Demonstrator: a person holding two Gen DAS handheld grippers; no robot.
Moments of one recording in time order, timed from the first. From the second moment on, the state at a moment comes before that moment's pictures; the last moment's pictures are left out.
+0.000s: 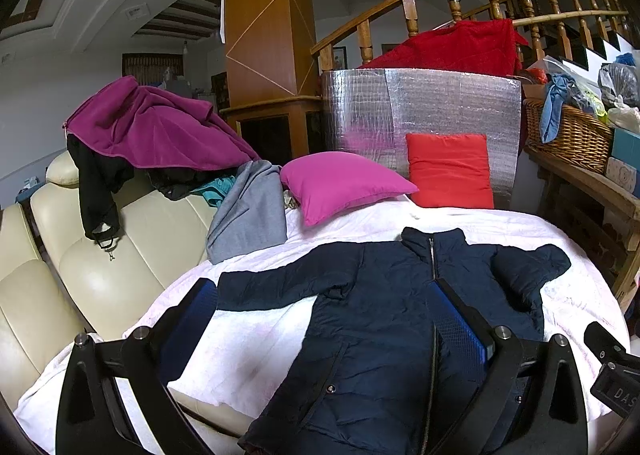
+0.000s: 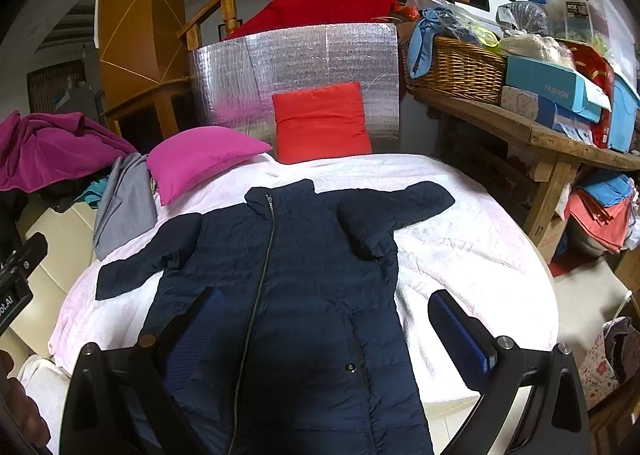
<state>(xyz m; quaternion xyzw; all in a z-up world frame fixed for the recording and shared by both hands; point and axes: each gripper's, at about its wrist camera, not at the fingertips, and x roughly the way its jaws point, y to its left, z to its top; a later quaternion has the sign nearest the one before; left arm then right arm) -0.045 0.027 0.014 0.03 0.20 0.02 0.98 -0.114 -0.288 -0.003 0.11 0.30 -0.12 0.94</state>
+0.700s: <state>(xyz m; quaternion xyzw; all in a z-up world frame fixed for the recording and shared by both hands) -0.033 0.033 0.007 0.03 0.21 0.02 0.98 -0.106 -0.287 -0.009 0.10 0.31 -0.13 0.94</state>
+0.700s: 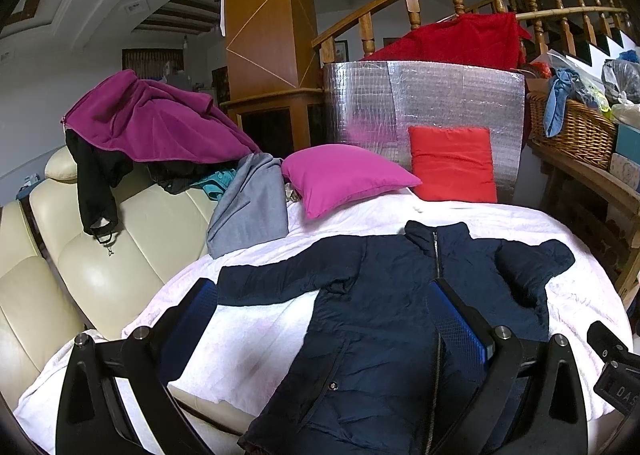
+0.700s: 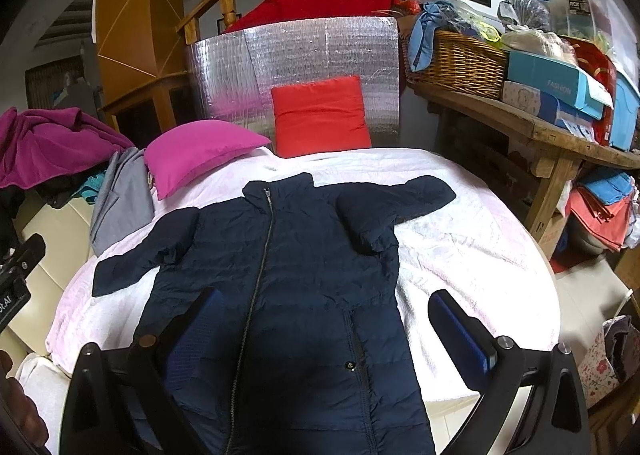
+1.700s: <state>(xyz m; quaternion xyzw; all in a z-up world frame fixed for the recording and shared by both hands) 0.212 -0.023 -0.129 0.02 0.38 0.03 0.92 0.080 -0.576 -0.150 0.44 0.34 -0.08 0.83</state>
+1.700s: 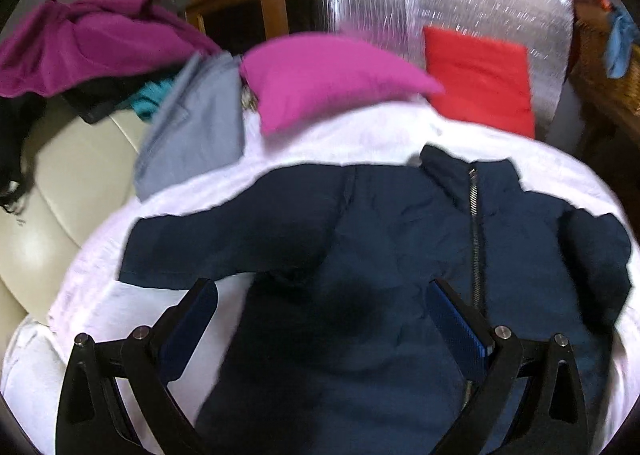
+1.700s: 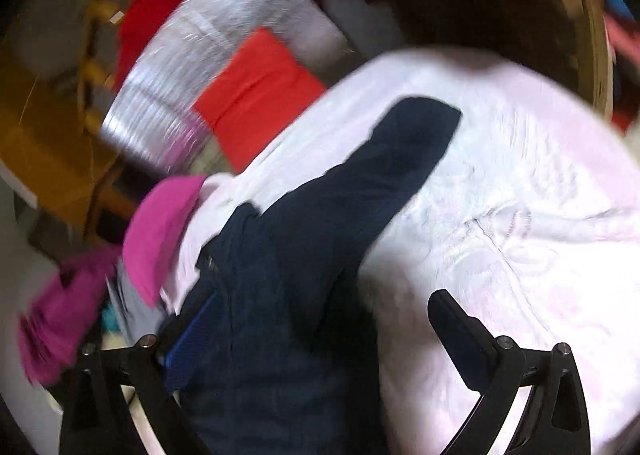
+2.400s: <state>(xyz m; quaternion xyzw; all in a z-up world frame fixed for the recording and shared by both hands) 0.260 -0.015 -0.146 0.06 0.34 0.07 0.94 0.193 -0.625 -0.215 0.51 0.31 -0.10 0.80</state>
